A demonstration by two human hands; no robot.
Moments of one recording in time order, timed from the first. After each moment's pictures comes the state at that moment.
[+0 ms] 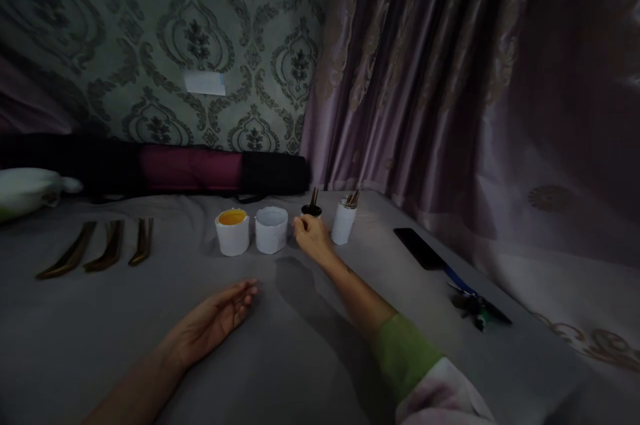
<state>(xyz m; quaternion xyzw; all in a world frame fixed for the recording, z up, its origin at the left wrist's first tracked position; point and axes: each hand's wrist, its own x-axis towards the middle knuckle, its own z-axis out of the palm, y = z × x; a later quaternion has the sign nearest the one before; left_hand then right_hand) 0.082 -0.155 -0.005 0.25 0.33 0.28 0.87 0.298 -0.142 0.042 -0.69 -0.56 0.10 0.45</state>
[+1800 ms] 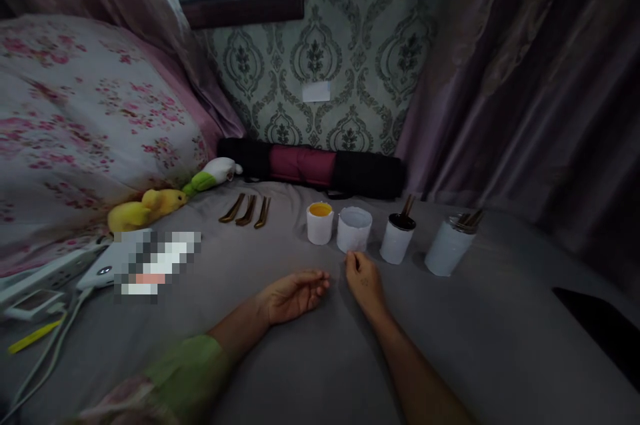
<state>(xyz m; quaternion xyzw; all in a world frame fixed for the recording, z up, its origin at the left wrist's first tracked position) 0.081 -0.149 -0.015 0.22 0.27 0.29 0.89 0.256 -0.136 -0.039 -0.66 -0.60 0.16 0.42</state>
